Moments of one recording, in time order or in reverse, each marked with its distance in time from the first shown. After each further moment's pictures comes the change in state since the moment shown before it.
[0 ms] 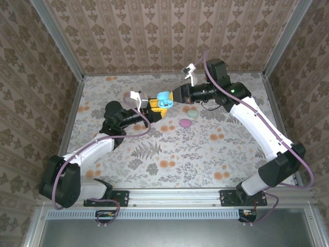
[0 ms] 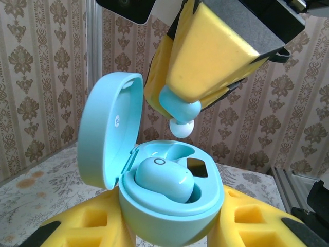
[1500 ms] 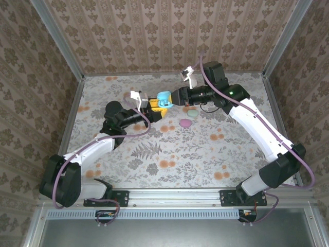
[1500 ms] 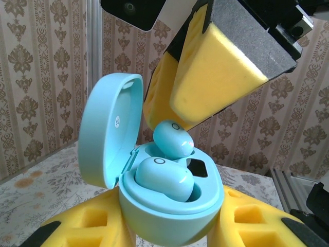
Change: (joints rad) left arm 0.000 0.008 0.000 0.014 0.000 -0.015; right arm 0.023 -0.014 -0.021 -0.015 0.094 -0.044
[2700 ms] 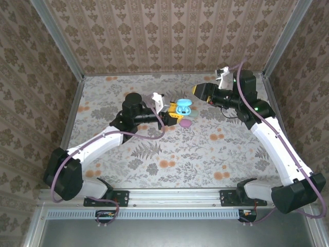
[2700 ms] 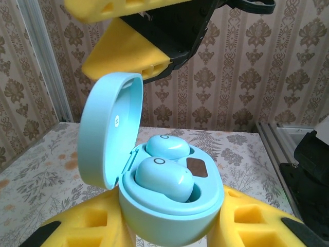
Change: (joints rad) left arm -0.183 0.084 0.218 -0.396 -0.032 0.339; right arm -0.208 -0.278 -0.303 0.219 0.080 0.274
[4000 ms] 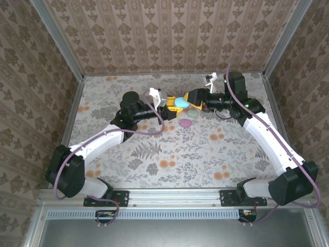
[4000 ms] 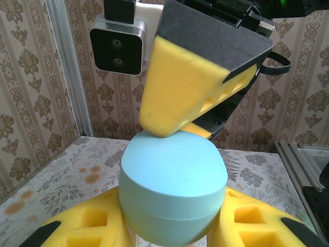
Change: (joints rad) left arm 0.034 0.029 -0.002 0.153 -0.033 -0.085; right arm 0.027 0.073 -0.048 0.031 -0.198 0.044
